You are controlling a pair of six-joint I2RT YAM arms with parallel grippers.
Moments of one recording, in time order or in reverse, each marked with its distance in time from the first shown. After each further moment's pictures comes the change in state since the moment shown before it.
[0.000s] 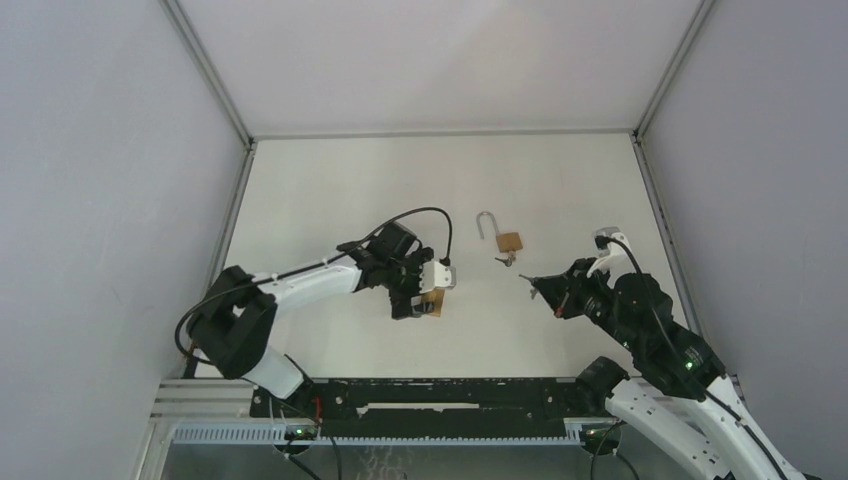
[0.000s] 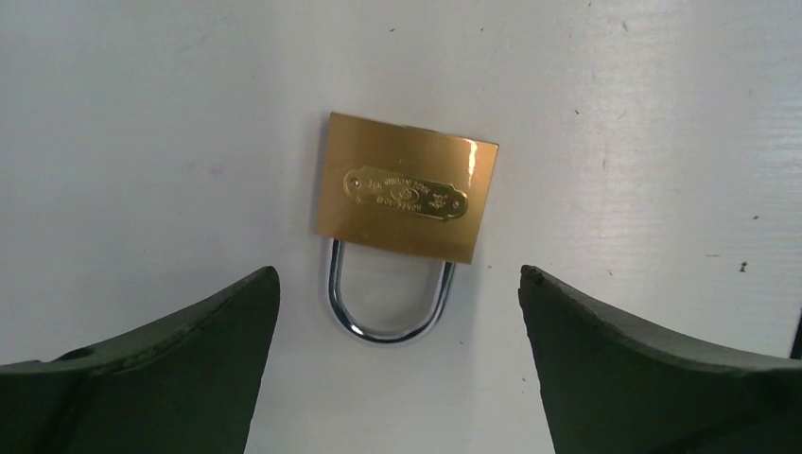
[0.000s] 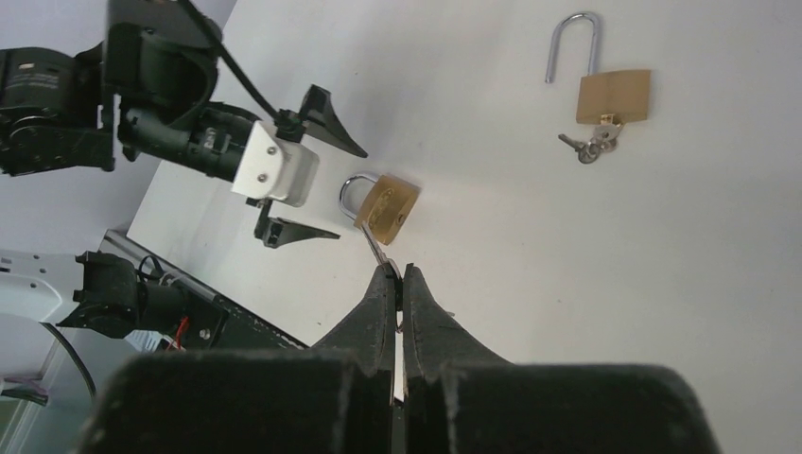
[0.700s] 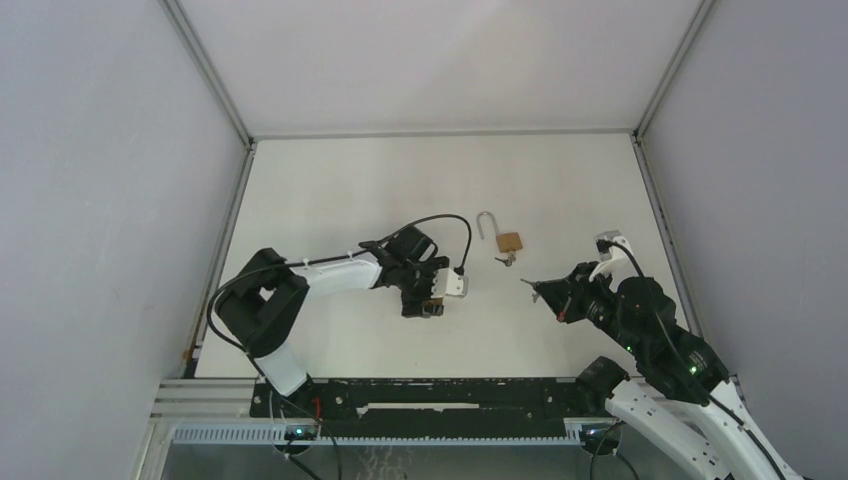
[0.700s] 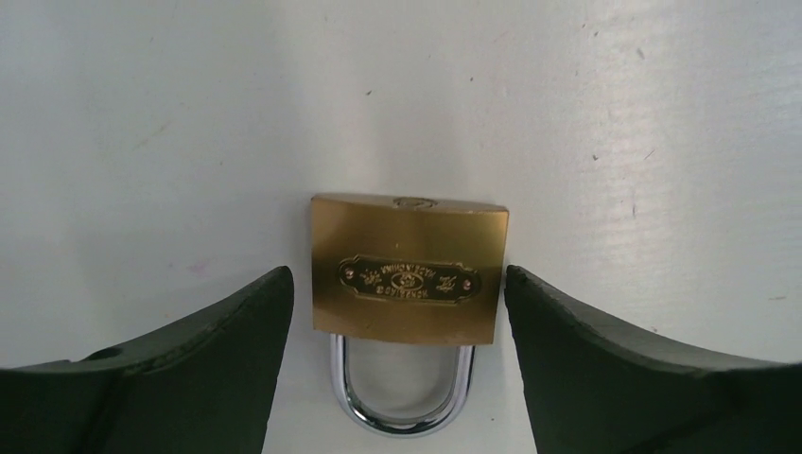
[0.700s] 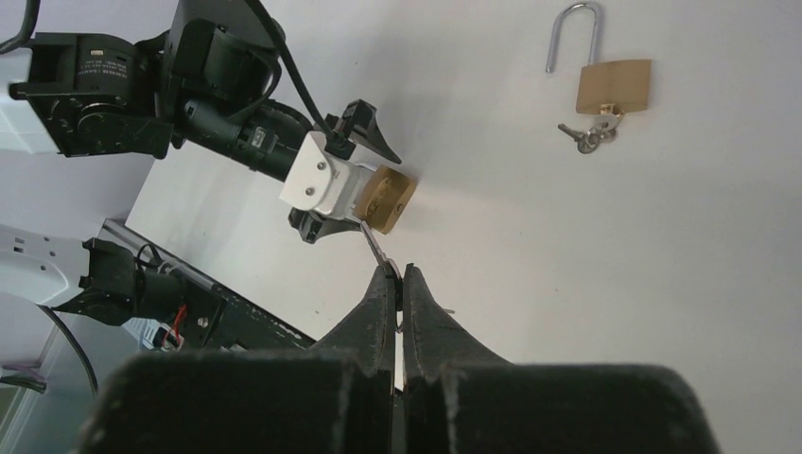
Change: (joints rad) left arm -0.035 0.187 0.070 0.050 0.040 0.115; right arm 0.000 -0.025 0.000 -0.037 -0.011 -0.007
